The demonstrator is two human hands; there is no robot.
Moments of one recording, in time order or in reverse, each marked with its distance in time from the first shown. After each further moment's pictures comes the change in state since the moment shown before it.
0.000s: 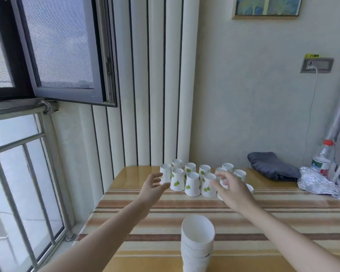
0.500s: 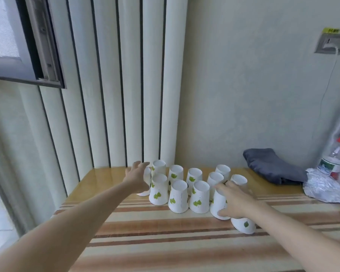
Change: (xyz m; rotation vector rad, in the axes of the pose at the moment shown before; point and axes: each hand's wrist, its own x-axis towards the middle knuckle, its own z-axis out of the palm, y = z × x) left_hand 0.202 -0.030 0.027 0.915 -0.095 0.003; right_hand 0.138 0.105 0.014 -0.929 -0.445 0.107
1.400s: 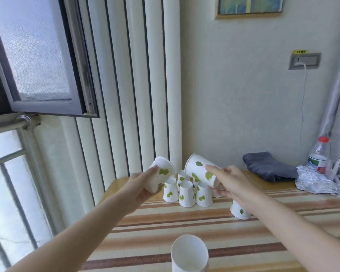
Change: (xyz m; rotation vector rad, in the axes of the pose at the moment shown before) left_hand -0.197 0.035 -0.084 -1.335 -0.118 -0.094; right_hand -0.140 -0.049 -0.073 1.529 0.202 0.078
